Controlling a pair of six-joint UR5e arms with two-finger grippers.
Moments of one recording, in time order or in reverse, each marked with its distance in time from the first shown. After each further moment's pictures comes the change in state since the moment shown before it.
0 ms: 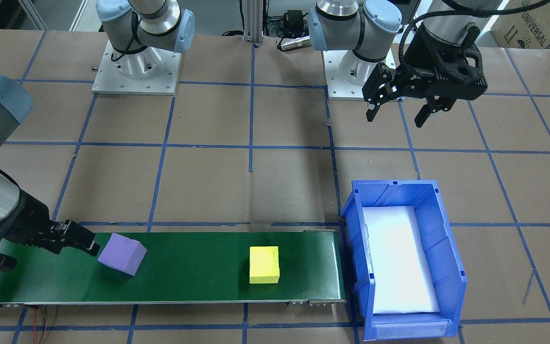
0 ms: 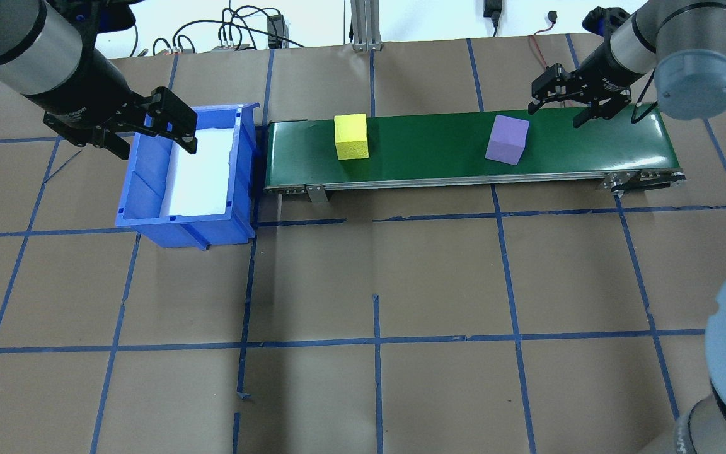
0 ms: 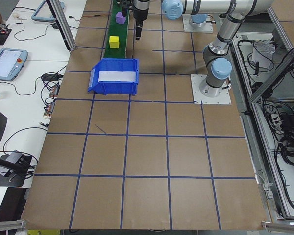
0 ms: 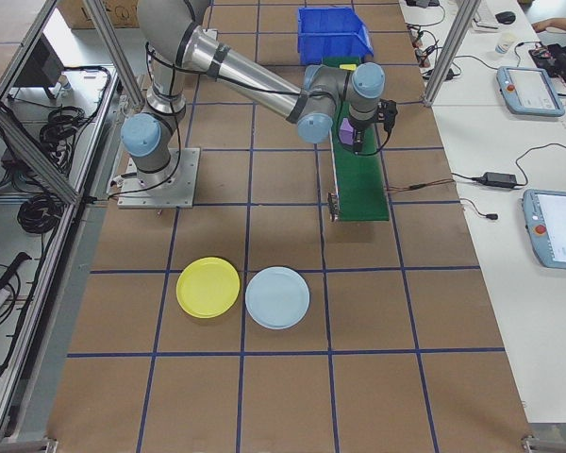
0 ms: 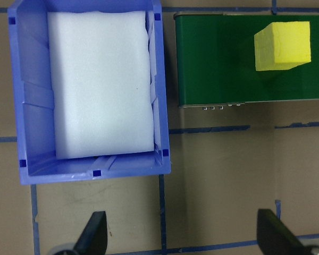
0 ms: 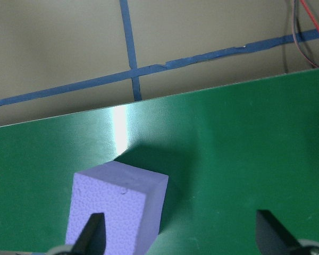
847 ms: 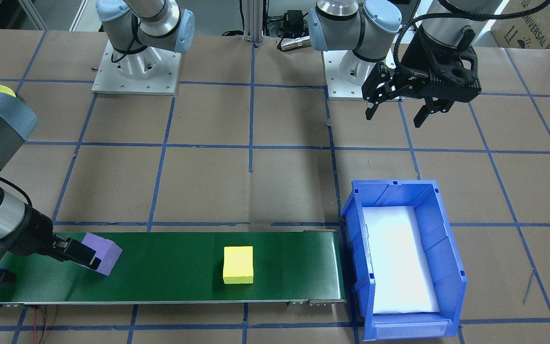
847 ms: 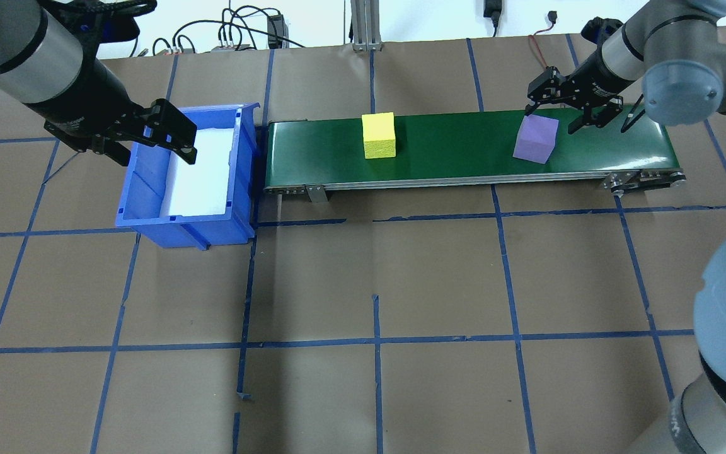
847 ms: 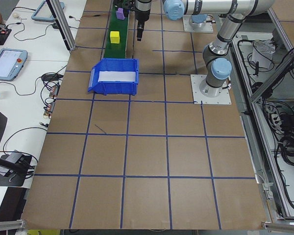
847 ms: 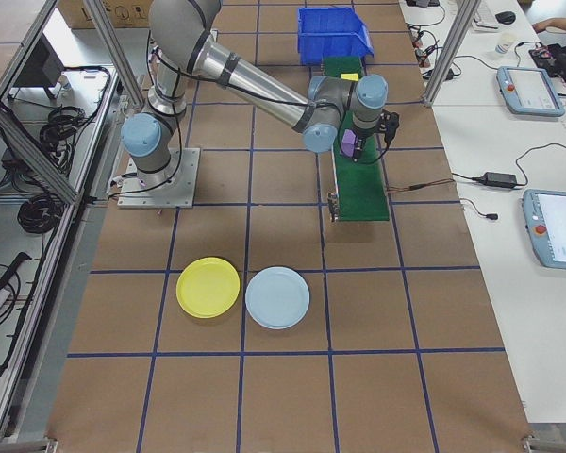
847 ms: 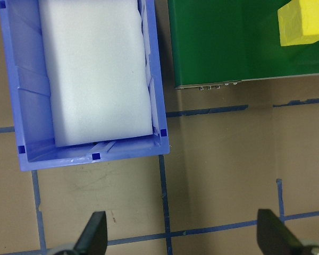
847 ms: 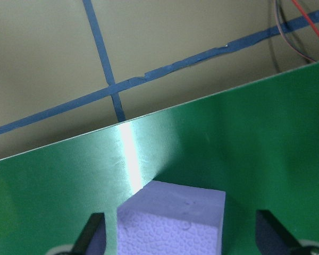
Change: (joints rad) left arm 0.006 0.001 -0.015 -0.007 0.002 0.064; right arm 0.001 0.055 -0.007 -0.052 -0.002 0.127
